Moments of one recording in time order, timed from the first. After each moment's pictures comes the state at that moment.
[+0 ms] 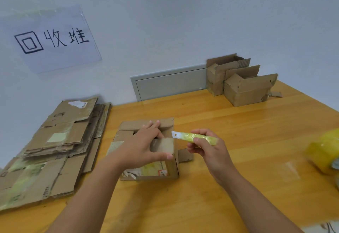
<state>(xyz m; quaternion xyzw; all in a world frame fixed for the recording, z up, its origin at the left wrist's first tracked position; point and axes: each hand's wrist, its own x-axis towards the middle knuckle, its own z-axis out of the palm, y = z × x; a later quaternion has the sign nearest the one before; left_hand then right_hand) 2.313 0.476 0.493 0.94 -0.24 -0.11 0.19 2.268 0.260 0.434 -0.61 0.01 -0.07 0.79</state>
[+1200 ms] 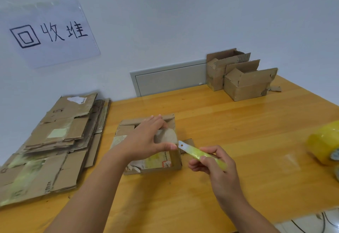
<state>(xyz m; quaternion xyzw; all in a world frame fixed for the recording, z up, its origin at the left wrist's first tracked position) 2.317 0.473 0.491 0.95 -0.26 -0.09 0.17 2.204 0.280 0.419 -0.60 0.04 -0.13 0.79</state>
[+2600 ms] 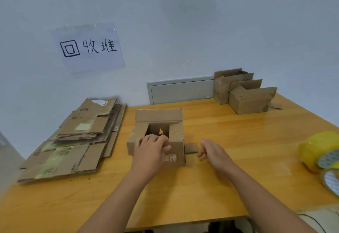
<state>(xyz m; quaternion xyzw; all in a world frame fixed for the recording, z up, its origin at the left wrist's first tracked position) 2.248 0.471 0.450 0.98 -0.11 0.13 0.12 2.257 0.248 0.410 -0.84 0.02 0.03 0.55</state>
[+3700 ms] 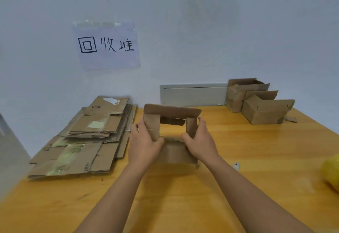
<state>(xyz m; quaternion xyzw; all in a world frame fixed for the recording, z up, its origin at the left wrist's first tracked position) 2.280 0.529 0.468 0.92 0.08 0.21 0.33 2.288 0.356 0.467 -0.90 0.01 -0.11 0.42</state>
